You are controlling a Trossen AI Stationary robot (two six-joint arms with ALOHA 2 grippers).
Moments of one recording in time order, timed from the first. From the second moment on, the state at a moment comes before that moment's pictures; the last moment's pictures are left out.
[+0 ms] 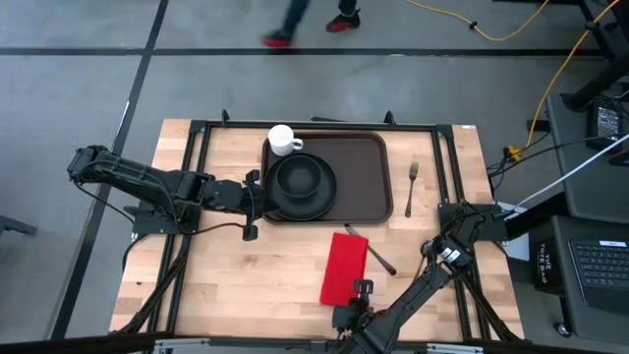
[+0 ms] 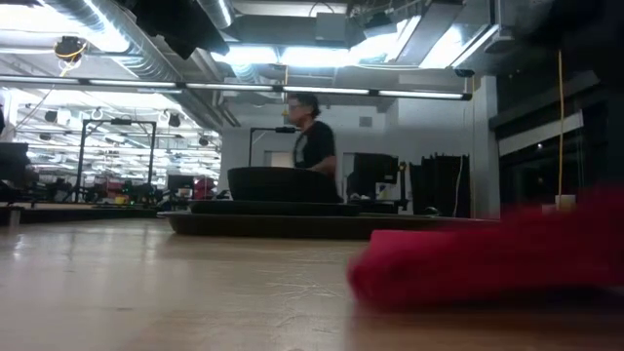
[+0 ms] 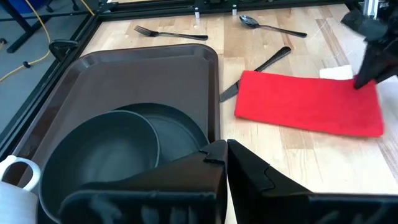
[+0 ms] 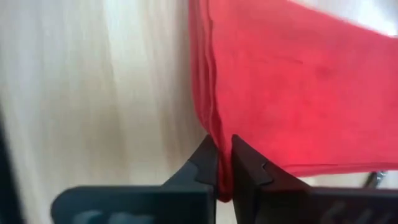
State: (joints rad) left arm -0.19 1.02 0.77 -0.31 -0.27 -0.08; right arm 0.78 2.41 2.03 -1.28 0.42 0.88
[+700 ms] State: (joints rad) left arm -0.19 1.02 0.77 -0.31 -0.27 -0.08; right arm 0.78 2.38 2.35 -1.57 0.61 0.80
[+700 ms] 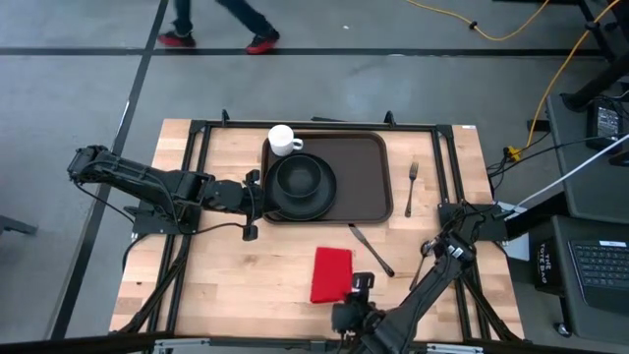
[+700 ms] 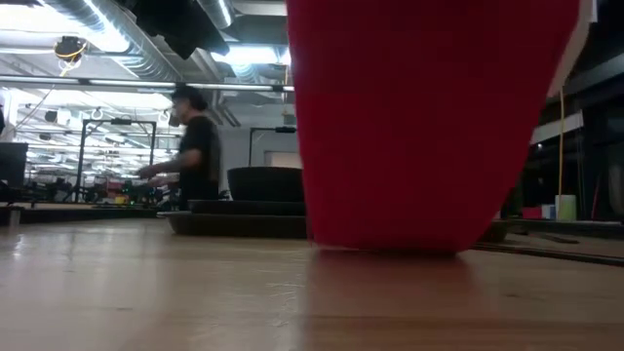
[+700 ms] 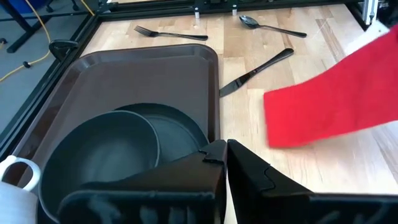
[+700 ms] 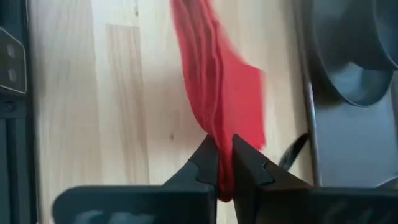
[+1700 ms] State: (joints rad) left arm -0.19 1.02 0.77 -0.31 -0.27 -0.08; right arm 0.67 2.10 2.35 -1.57 0.74 0.48
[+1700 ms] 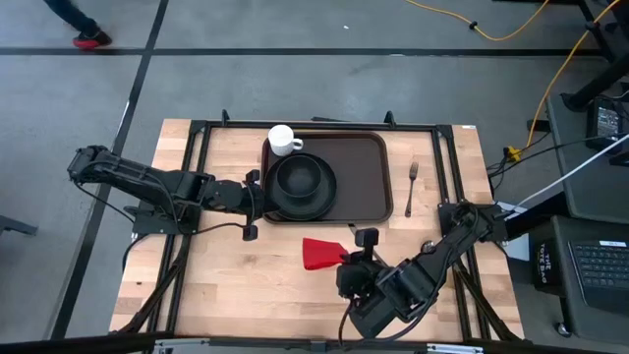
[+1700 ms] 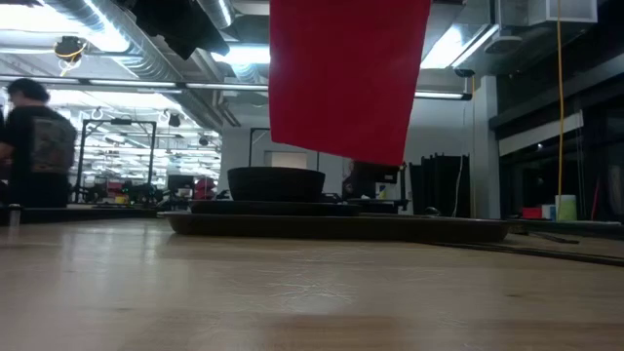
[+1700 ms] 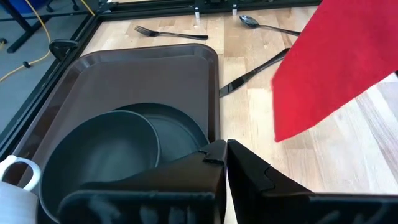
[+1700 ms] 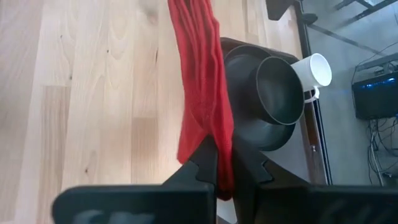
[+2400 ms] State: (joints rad) left arm -0.19 1.02 0.77 -0.31 -0.27 -0.07; right arm 0.66 1.62 1.65 -1.46 0.87 0.68
